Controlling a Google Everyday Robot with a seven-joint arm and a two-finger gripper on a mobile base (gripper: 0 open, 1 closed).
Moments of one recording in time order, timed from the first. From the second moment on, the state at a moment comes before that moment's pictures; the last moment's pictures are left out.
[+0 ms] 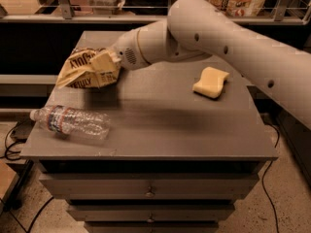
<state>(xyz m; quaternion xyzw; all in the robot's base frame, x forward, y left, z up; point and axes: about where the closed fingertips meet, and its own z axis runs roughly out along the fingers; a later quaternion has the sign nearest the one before) 0.596 0.151 0.937 -0.47 0.69 0.35 0.42</state>
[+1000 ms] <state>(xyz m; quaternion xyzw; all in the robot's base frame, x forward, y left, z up) 0.558 0.166 0.895 -0.44 0.70 0.38 0.42</state>
